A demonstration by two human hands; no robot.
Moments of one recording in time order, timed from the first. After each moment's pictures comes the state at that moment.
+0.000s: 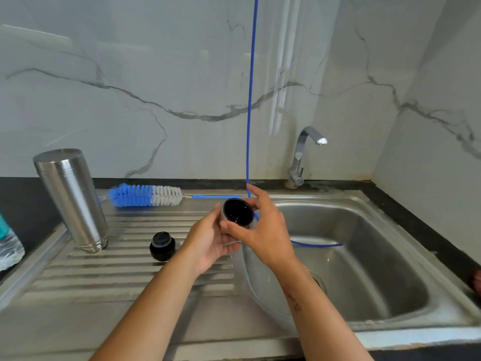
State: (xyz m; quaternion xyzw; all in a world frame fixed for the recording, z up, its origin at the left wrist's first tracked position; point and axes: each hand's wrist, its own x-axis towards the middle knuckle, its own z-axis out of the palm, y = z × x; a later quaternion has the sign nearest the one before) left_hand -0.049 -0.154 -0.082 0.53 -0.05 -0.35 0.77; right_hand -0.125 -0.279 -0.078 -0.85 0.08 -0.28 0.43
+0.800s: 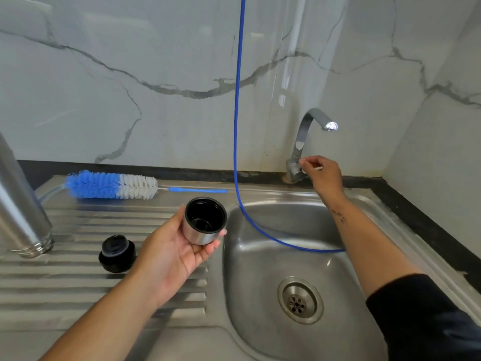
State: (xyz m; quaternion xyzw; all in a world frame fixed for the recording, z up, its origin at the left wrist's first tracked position) left_hand -0.058 -0.163 -0.084 0.46 -0.01 -0.29 0.84; right_hand -0.018 -0.532 -0.086 -0.82 0.23 -0.35 0.39
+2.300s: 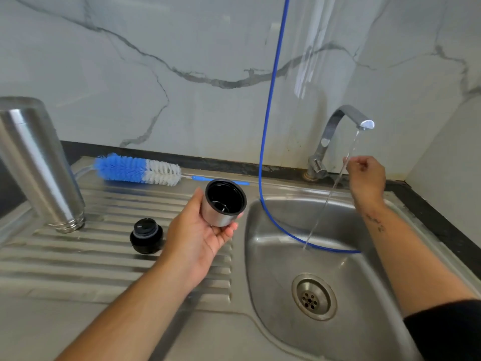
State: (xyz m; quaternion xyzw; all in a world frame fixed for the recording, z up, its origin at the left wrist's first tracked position) left_hand -0.052 -0.163 -0.081 0.43 0.03 -0.22 0.87; right_hand -0.040 -0.525 -0.077 -0.75 0.32 -0.41 0.40
